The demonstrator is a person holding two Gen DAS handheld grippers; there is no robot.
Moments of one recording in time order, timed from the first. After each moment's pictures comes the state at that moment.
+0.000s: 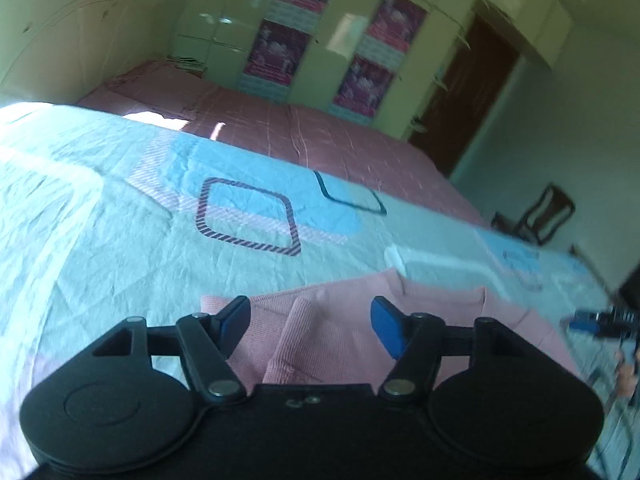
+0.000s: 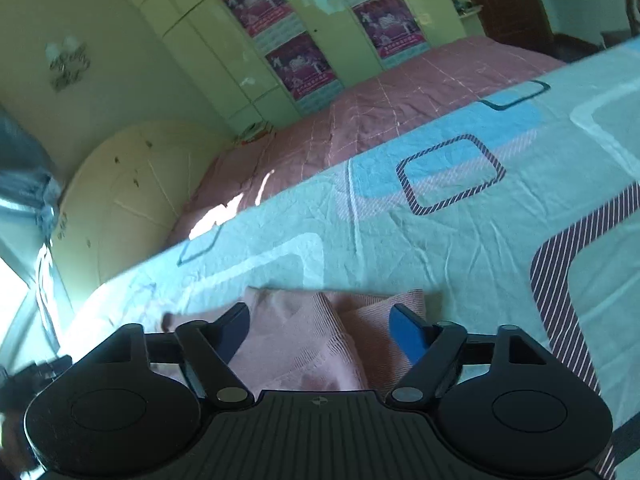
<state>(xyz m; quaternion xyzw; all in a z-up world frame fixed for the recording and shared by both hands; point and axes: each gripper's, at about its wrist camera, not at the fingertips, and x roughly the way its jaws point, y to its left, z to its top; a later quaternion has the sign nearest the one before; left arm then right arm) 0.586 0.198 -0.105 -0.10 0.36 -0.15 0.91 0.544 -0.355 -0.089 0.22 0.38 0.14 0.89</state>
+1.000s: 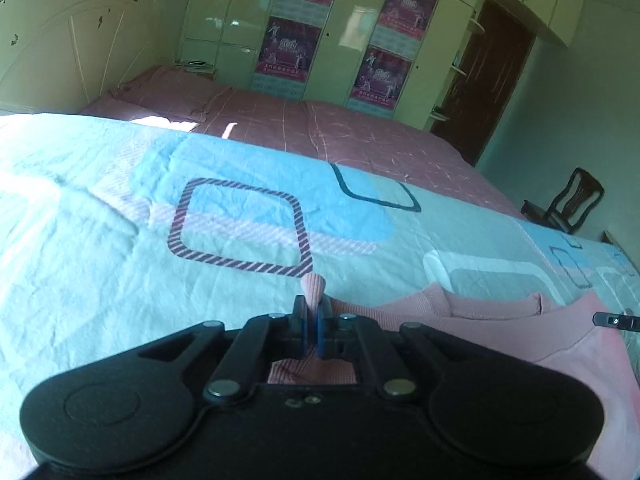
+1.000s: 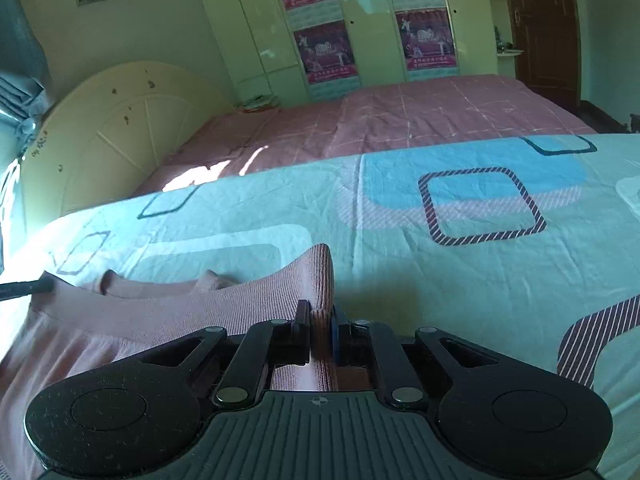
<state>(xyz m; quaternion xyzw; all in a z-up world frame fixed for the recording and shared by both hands) 0.642 0.159 -0.137 -0.09 0.36 -0.11 0.92 0.585 -0.310 -0.126 0.11 0.38 0.12 0.91</state>
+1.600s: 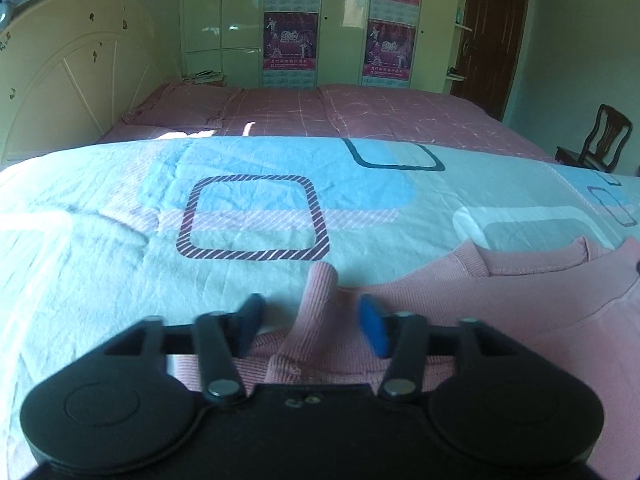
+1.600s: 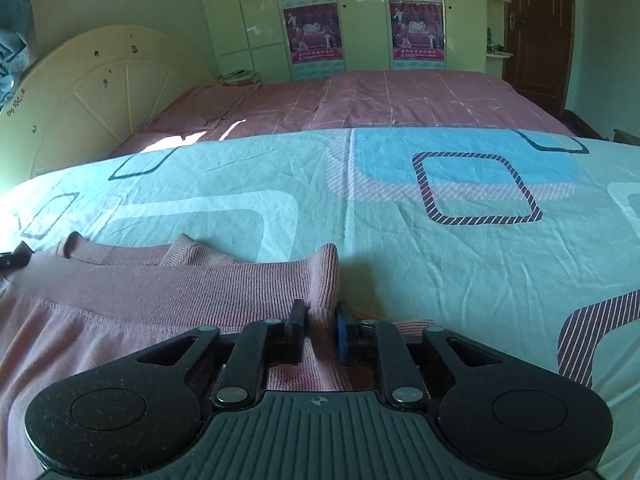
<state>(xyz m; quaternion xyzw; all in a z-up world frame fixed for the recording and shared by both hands) 0.640 0.137 -0.145 0.02 0.36 -0.06 0.93 0.579 -0.304 -0.133 0.08 0.38 0.10 0.91</state>
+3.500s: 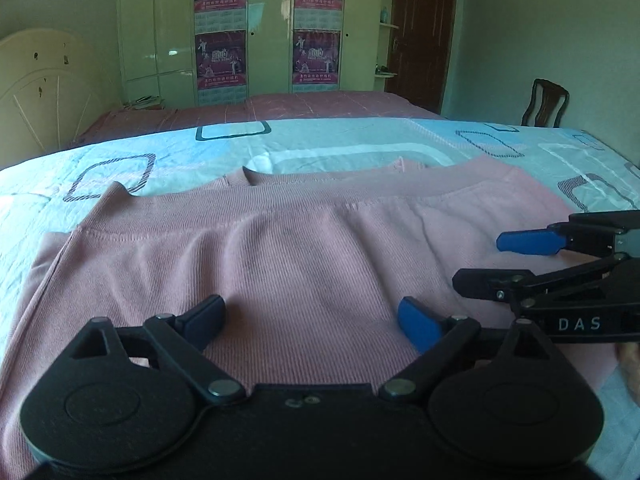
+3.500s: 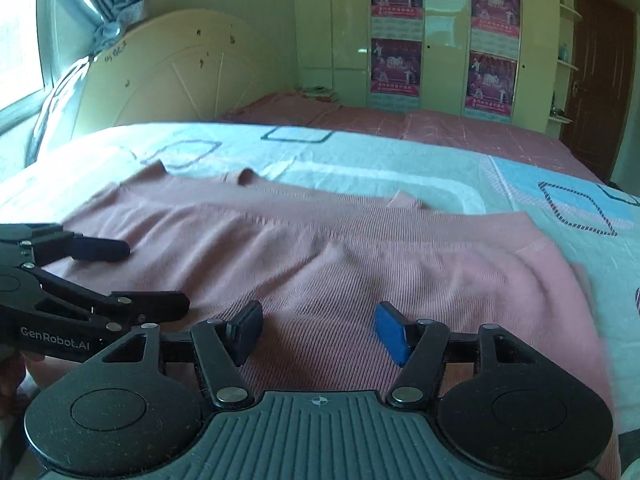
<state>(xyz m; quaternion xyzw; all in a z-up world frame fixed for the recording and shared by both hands) 0.503 0.014 -0.153 0.04 0.34 -0.14 0.93 0.473 -0.158 -0.143 -0.03 0.33 0.18 0.93</state>
